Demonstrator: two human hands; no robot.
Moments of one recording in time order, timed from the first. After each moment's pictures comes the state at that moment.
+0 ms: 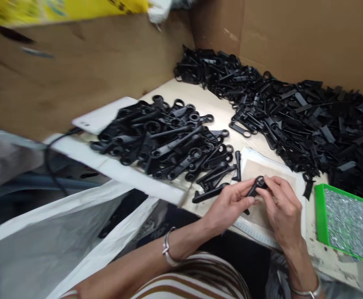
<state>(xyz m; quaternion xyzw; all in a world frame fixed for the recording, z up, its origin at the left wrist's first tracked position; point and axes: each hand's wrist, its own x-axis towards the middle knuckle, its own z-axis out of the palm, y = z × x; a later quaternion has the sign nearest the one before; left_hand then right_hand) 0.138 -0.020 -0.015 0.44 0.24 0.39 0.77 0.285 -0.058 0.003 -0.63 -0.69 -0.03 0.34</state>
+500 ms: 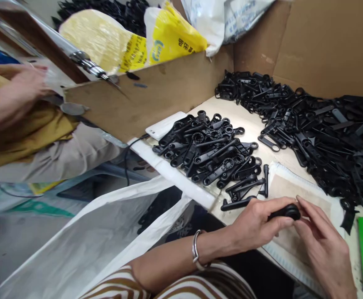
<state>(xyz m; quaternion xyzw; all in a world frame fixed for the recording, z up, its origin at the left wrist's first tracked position) 0.119 -0.015 0.010 0.68 0.30 0.34 0.58 0.317 -0.077 -0.012 -0.70 -0.58 0.17 0.37</state>
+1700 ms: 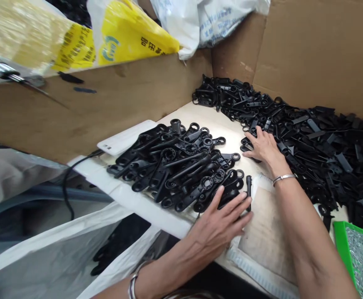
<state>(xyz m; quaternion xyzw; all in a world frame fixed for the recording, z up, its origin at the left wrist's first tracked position) 0.073 0.001 -0.031 0.94 0.29 0.15 -0.08 0.263 0.195 0.019 -0.59 -0.80 -0.05 -0.08</state>
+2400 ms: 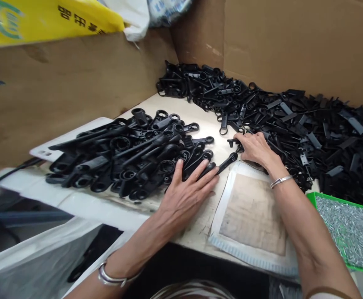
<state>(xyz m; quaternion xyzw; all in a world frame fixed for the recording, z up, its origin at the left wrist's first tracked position) 0.065 0.042 -0.027 0.91 0.38 0.16 -0.05 0.304 0.141 0.023 -0.56 -0.82 -0.01 -0.05</state>
